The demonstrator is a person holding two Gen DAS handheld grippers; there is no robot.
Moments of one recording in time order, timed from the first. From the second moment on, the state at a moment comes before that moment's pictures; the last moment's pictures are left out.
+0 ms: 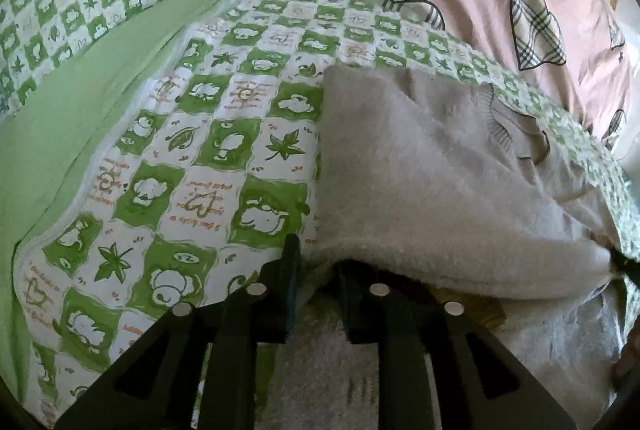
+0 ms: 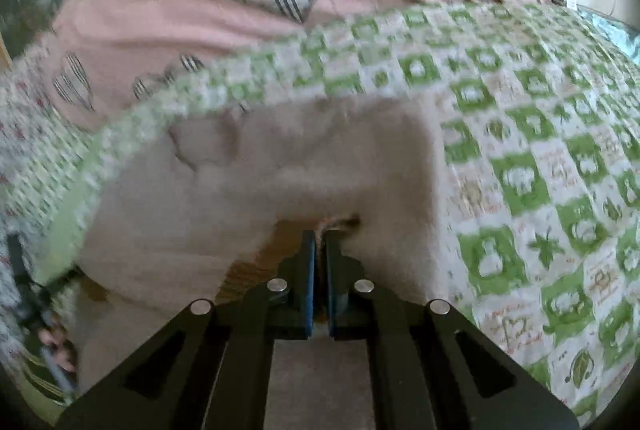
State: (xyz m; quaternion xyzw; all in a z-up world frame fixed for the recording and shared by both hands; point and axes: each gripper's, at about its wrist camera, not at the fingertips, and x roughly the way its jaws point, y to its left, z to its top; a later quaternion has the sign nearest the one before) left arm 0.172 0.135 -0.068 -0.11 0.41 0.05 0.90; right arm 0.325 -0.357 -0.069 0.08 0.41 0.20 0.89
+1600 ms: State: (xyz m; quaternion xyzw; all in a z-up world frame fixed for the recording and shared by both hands) left arm -0.110 0.137 -0.121 -0.20 0.50 -0.23 0.81; right arm 0.073 -0.493 -0.130 0.11 0.51 0.40 0.76
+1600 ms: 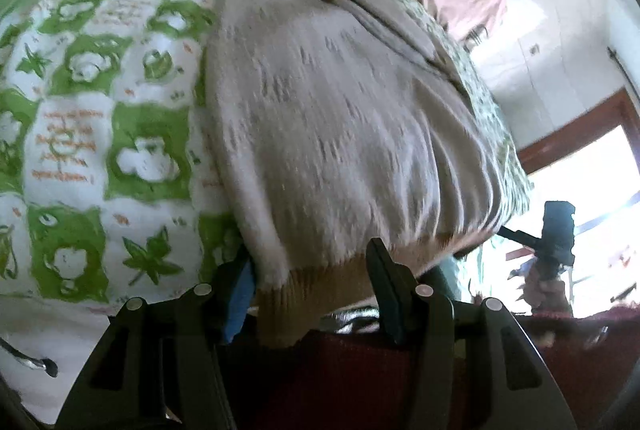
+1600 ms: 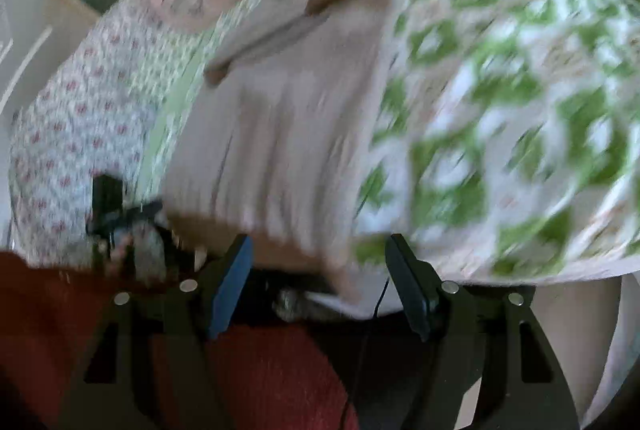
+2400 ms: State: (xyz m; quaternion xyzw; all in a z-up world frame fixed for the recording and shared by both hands) left arm -0.113 0.155 -0.062 -0.20 0.43 -0.26 0.84; right arm 0.067 -0.465 -0.077 0.16 0.43 0.51 0.73
